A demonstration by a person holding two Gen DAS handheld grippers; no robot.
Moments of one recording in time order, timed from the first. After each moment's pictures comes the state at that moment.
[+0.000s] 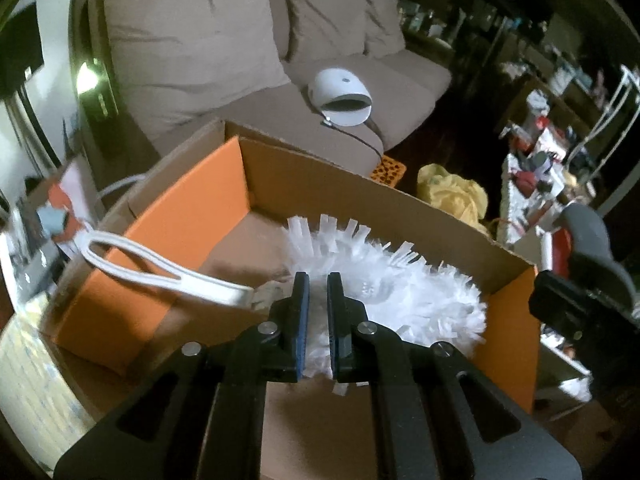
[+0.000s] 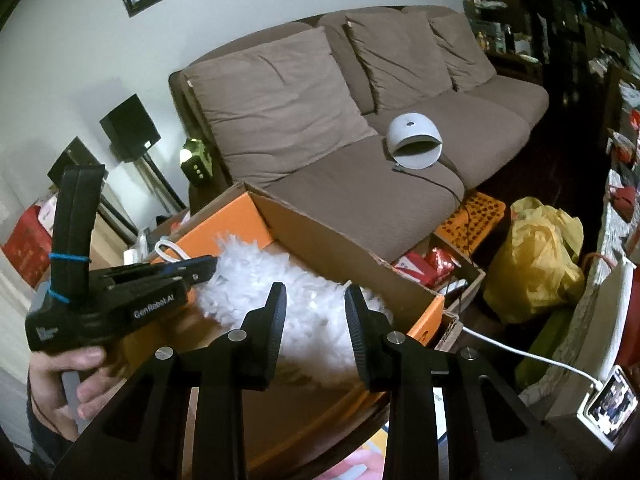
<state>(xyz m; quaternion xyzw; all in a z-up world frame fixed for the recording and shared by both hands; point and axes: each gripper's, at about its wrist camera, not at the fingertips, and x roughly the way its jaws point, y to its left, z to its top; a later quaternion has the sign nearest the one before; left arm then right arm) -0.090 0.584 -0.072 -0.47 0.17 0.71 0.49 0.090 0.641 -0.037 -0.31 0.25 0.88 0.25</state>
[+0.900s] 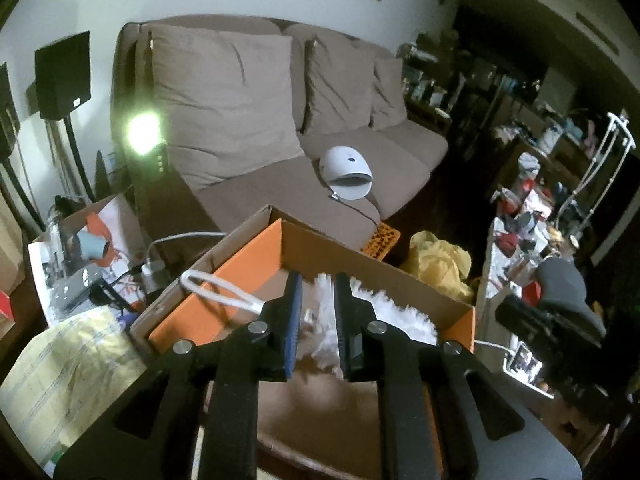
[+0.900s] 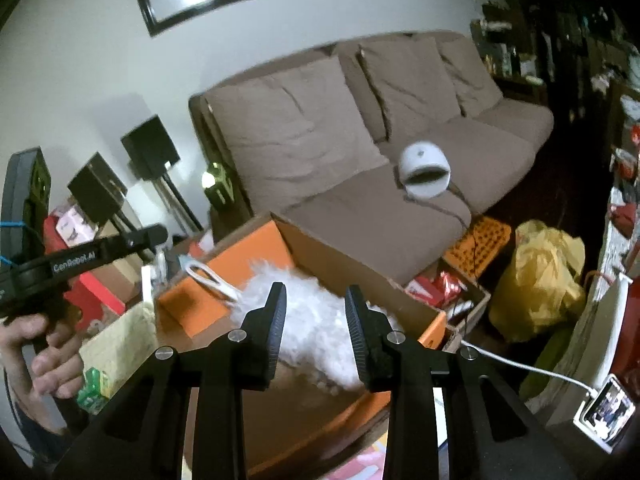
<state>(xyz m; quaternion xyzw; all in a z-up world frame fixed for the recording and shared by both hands) -0.096 0.499 0.034 -0.39 0.10 0.77 0.50 0.105 0.614 0.007 -0.25 0.23 0.91 0.25</state>
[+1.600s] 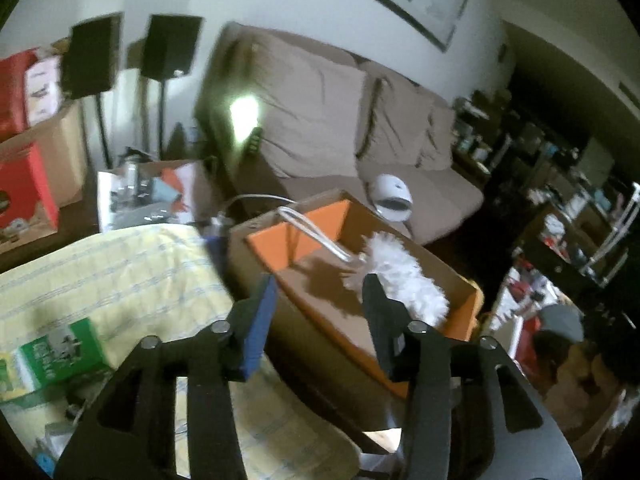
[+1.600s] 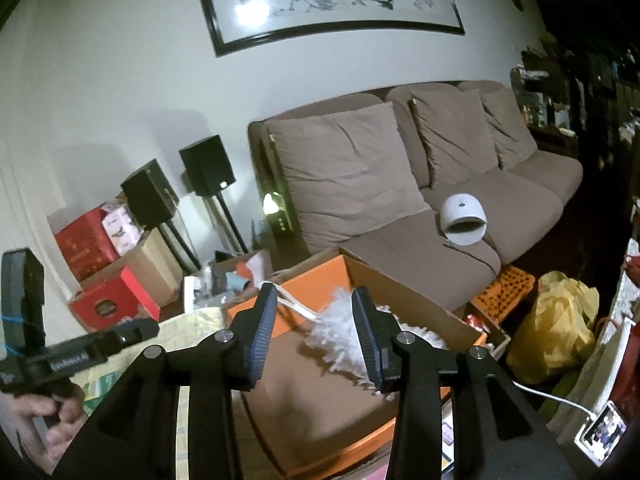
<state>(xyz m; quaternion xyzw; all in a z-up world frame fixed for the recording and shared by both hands) -0.064 0.338 0.031 -0.38 -0.01 0.83 0.41 0.111 0.542 0.062 -0.20 0.18 0.94 0.19</state>
